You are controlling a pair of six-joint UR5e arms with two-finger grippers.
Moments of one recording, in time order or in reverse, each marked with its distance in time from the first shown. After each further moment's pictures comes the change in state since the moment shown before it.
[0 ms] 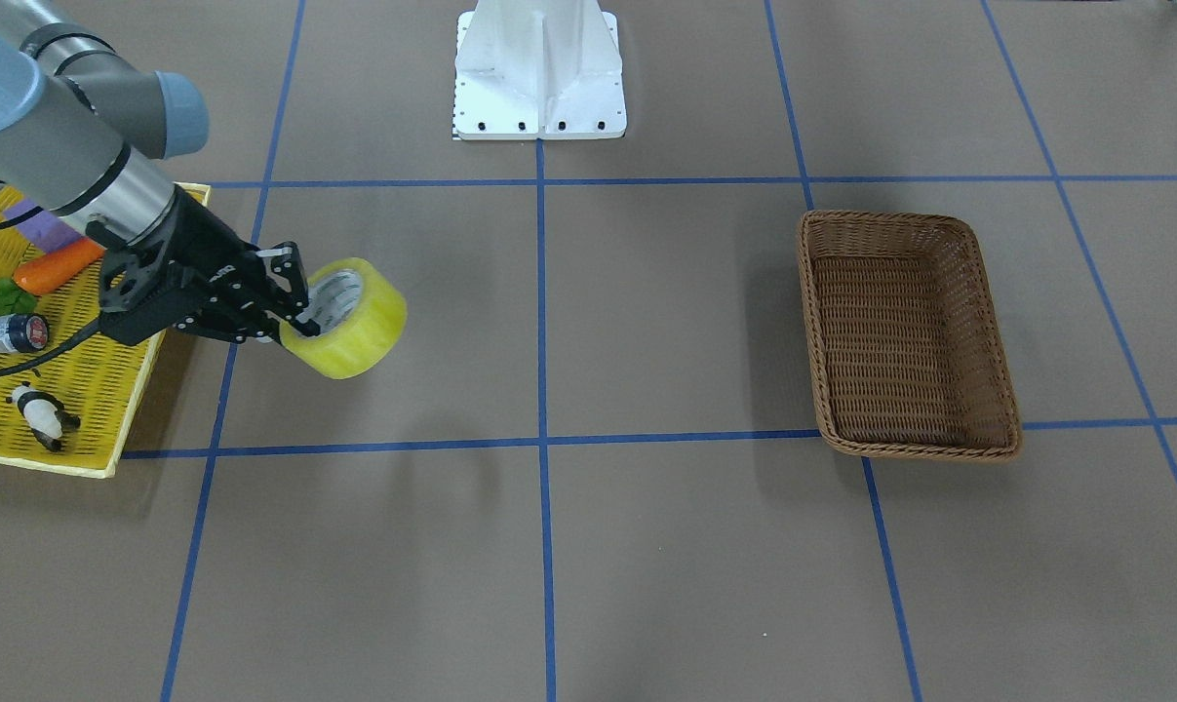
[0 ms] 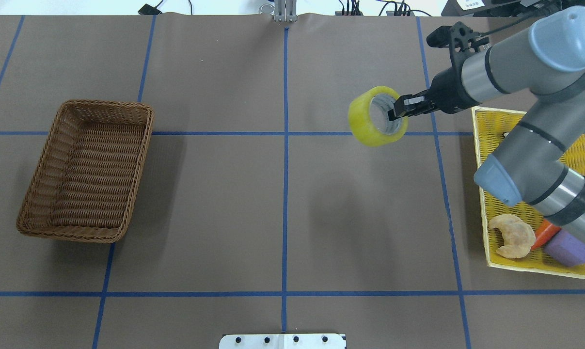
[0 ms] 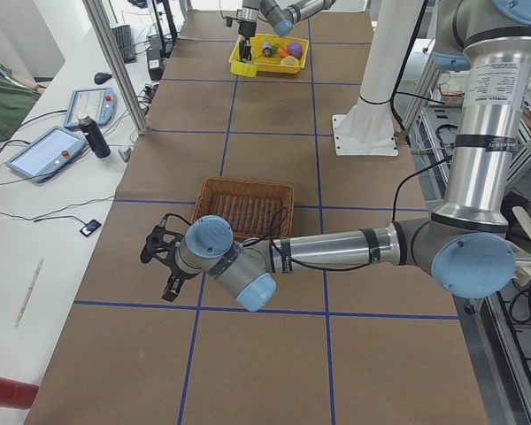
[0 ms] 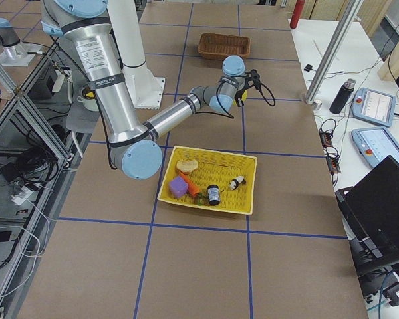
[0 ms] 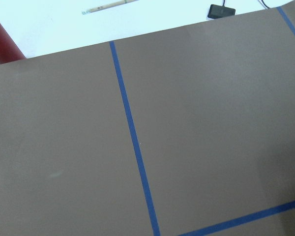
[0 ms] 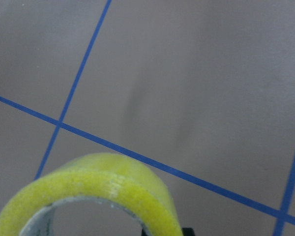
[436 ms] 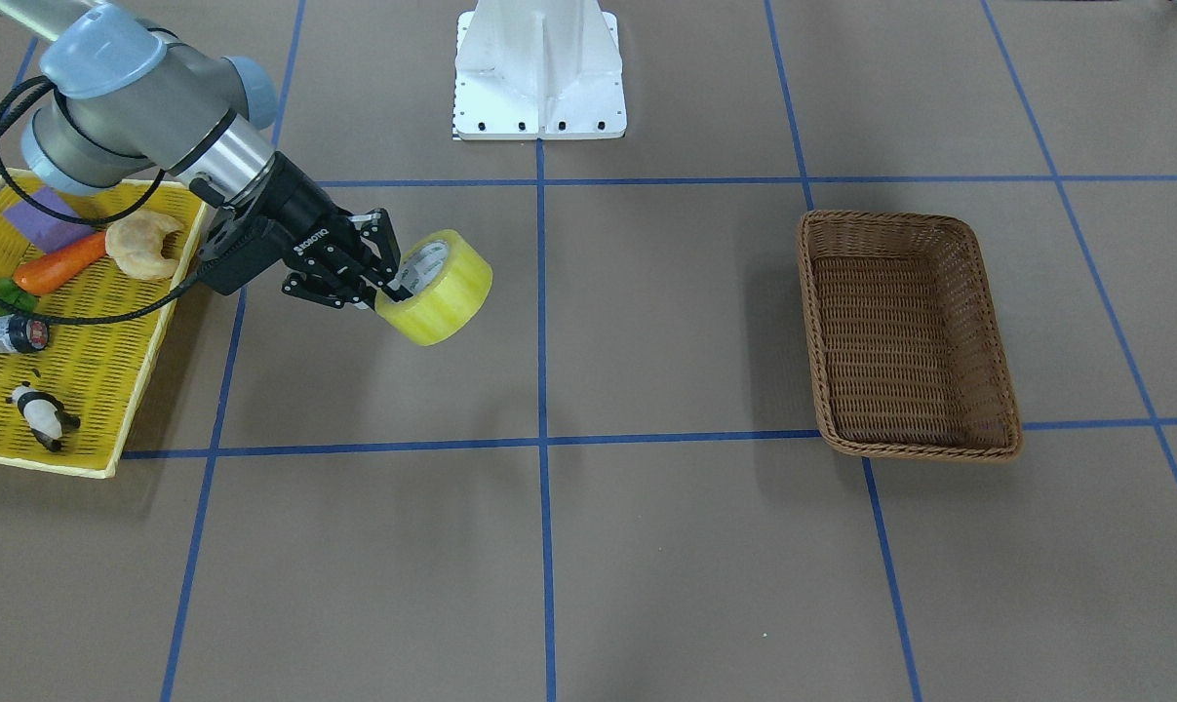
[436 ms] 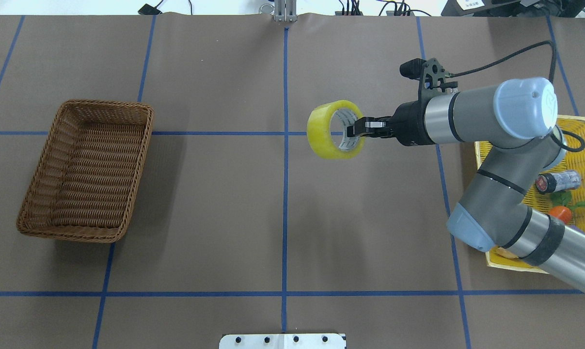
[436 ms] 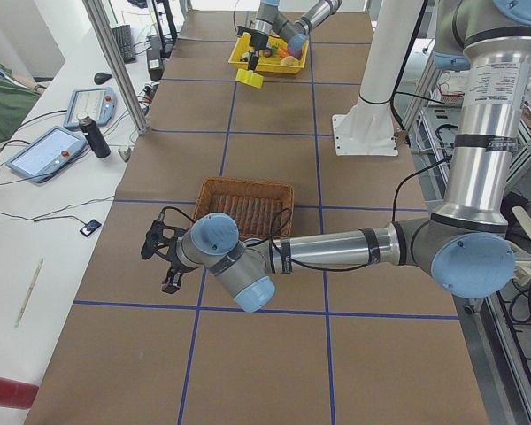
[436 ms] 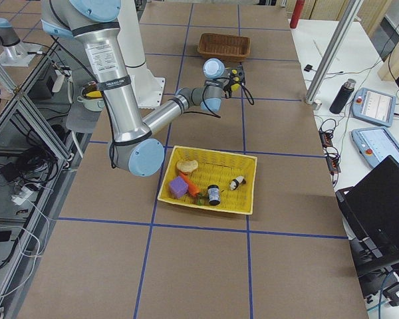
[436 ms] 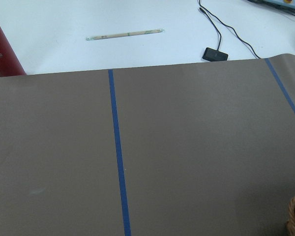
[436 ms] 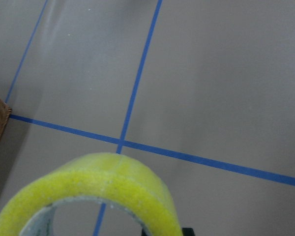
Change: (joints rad) left arm 0.000 0.000 -0.002 -0.114 -0.001 -0.181; right arm -0.160 -0.008 0.002 0.254 -0.232 0.286
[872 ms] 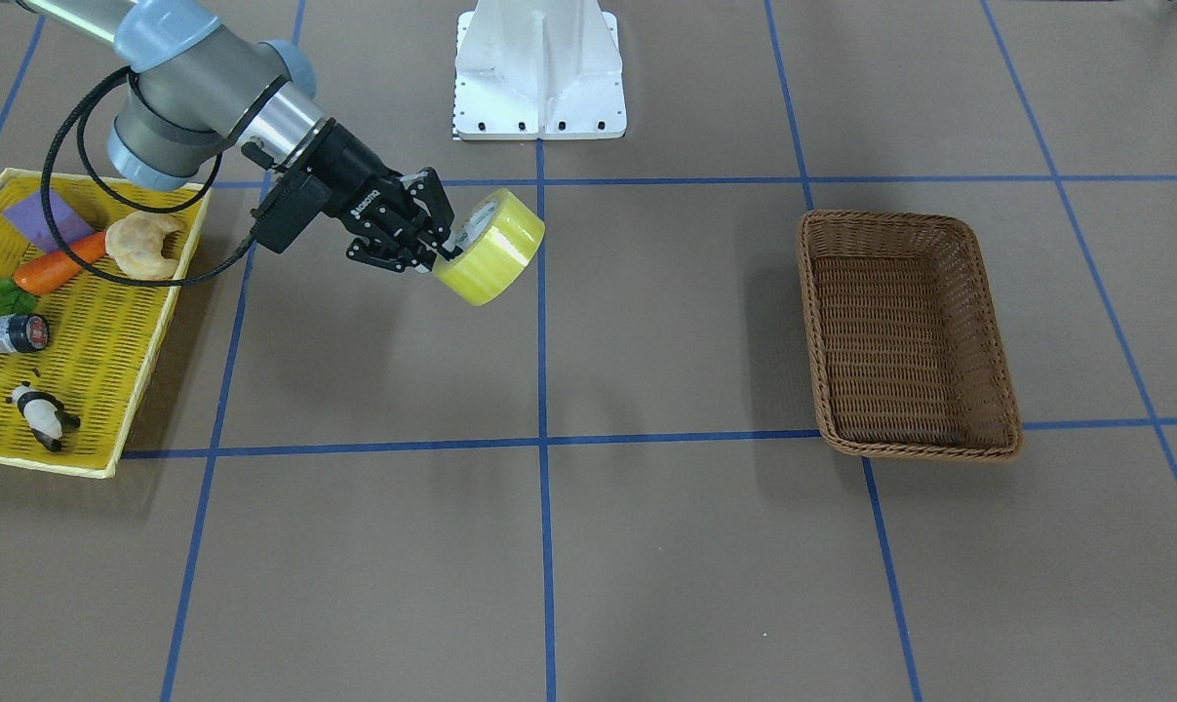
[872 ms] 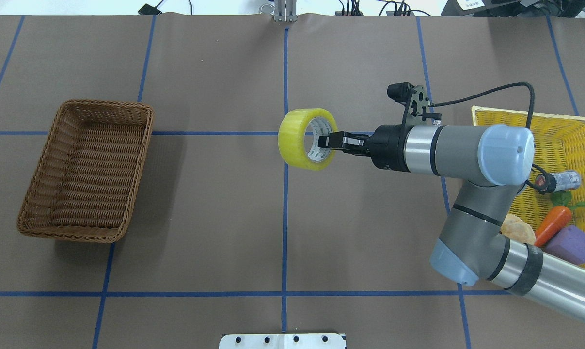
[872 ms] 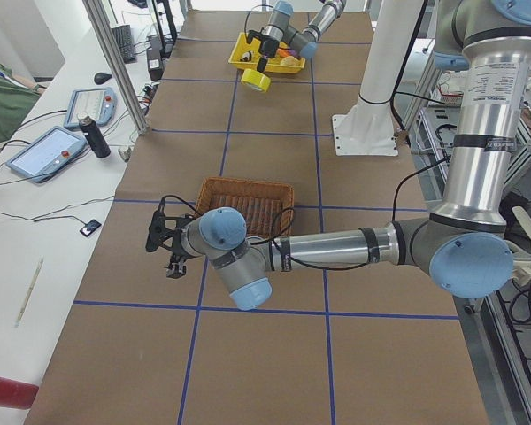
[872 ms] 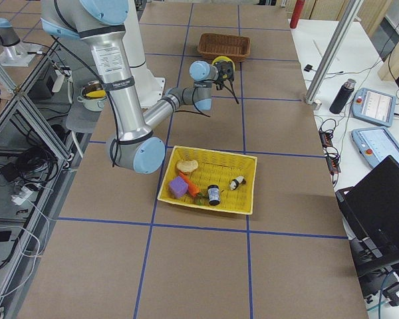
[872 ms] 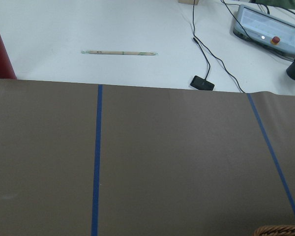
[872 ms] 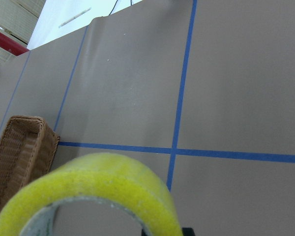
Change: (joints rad) left arm 0.025 -0.003 -0.008 -0.196 -0.021 -0.329; right arm -0.129 0.009 -0.001 0.206 -0.192 0.176
